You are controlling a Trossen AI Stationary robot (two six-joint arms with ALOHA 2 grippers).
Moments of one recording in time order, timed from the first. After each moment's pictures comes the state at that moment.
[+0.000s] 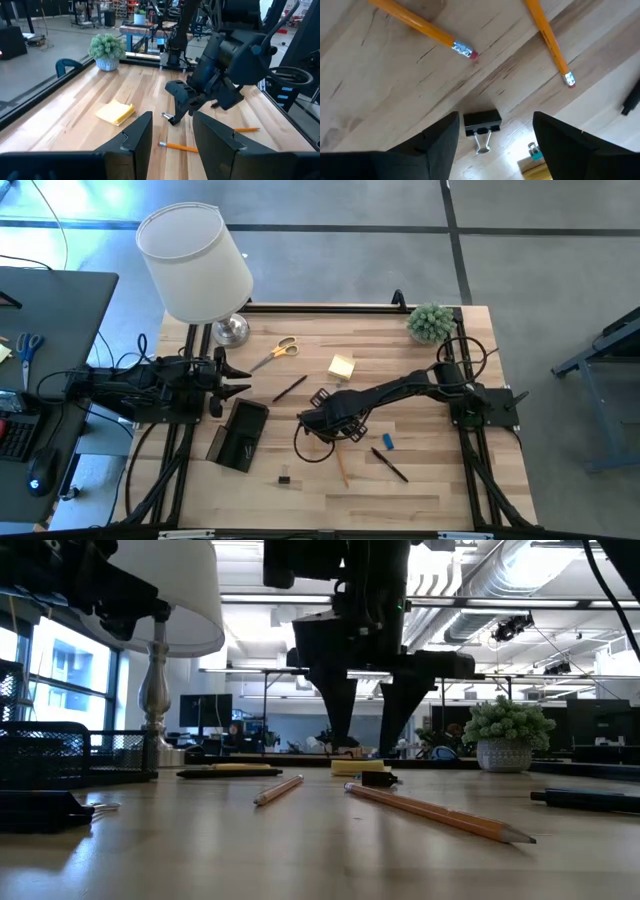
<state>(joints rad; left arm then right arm) 0.07 0.21 0.25 -0.18 -0.12 -0.11 0.19 2.19 1.76 -1.09 0.25 -0.67</state>
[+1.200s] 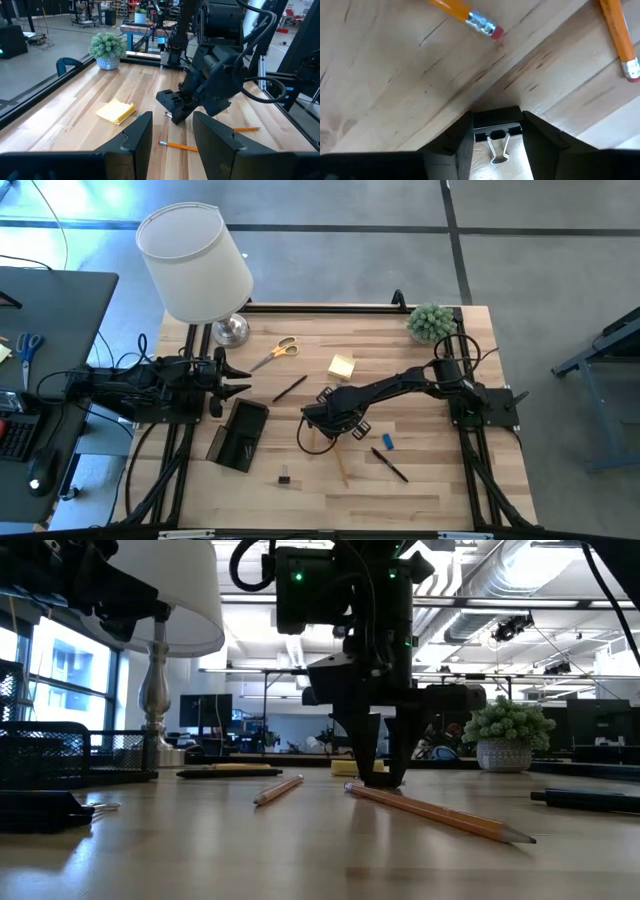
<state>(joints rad) 0.07 0.21 0.25 -0.19 -0.12 -0.11 0.16 2.20 1.65 -1.03 0.18 -0.65</state>
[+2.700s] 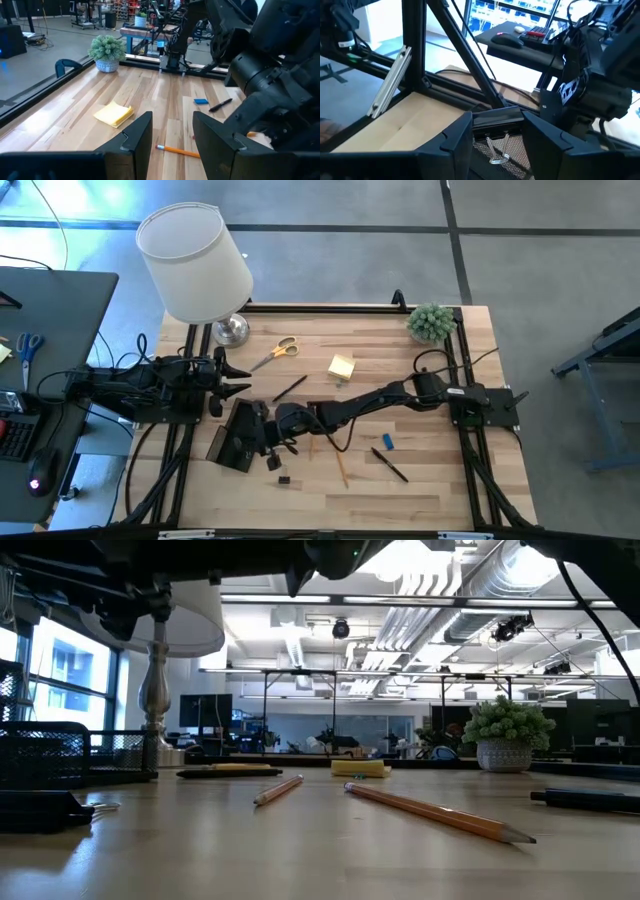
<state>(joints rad) 0.07 0.21 0.25 -0.17 -0.12 -0.14 0.20 2.41 1.93 0.31 -0.09 -0.22</state>
